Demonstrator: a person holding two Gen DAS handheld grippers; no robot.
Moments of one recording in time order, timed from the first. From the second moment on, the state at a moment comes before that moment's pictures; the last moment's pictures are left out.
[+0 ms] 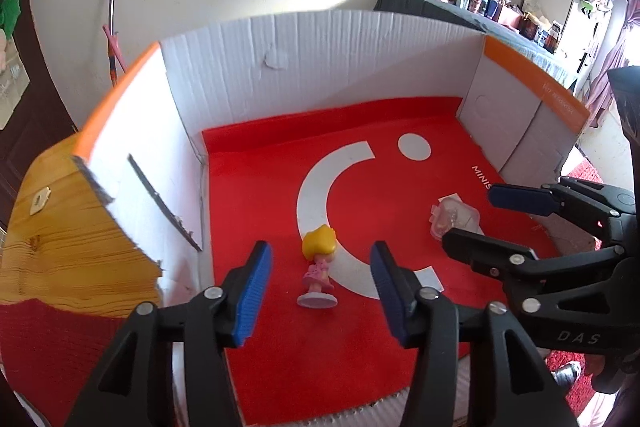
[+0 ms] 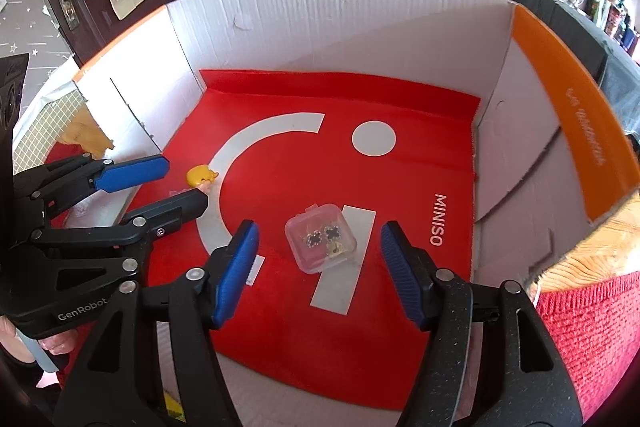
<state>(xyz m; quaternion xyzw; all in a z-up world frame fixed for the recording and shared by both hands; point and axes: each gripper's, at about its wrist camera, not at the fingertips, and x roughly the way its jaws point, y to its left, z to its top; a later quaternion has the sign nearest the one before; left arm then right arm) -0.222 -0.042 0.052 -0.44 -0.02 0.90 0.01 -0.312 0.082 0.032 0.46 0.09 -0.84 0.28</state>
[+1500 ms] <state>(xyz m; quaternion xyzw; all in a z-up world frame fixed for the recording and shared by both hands) -0.114 -0.027 0.093 -0.32 0.02 0.95 -0.02 -0.220 0.107 0.080 0.35 0.07 -0.89 0.28</state>
